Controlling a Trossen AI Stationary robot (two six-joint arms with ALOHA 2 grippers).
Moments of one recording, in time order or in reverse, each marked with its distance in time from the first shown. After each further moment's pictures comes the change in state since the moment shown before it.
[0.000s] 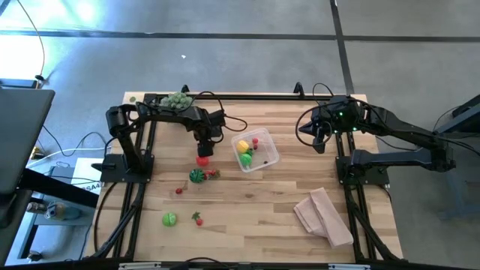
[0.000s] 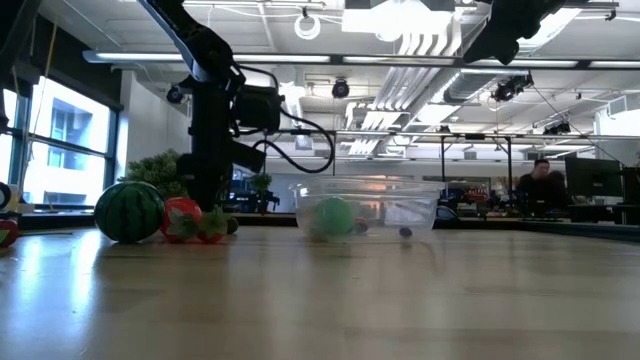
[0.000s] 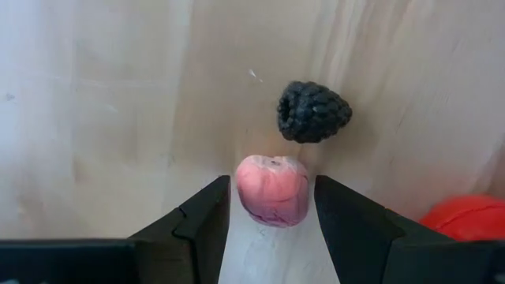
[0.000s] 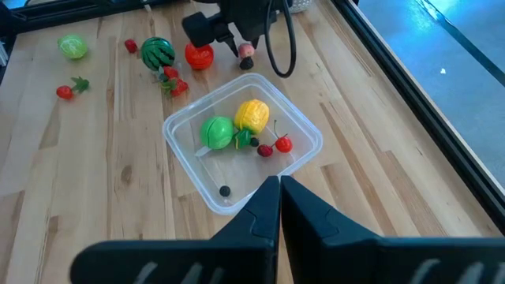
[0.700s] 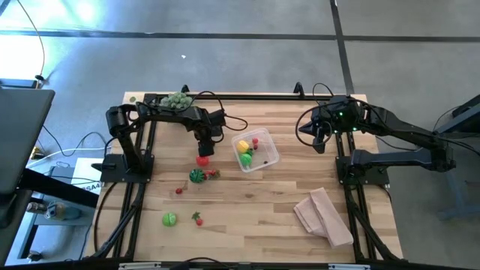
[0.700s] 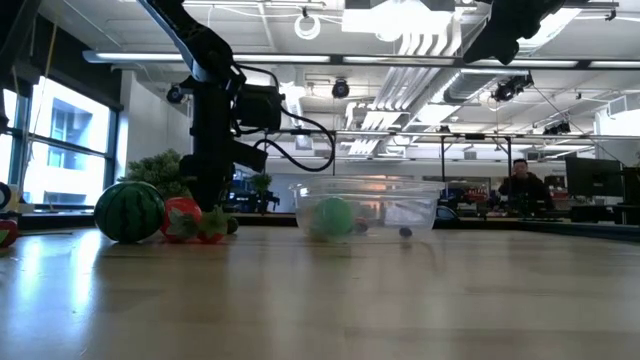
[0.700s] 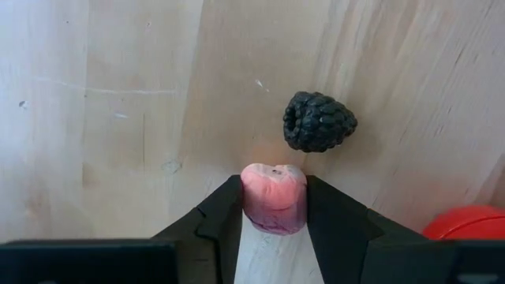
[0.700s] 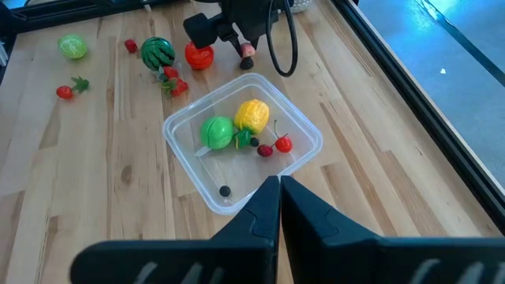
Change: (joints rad) left arm 0.000 0.000 0.000 0.015 -0.006 -0.007; right arm 0.000 0.000 0.000 0.000 0.000 0.000
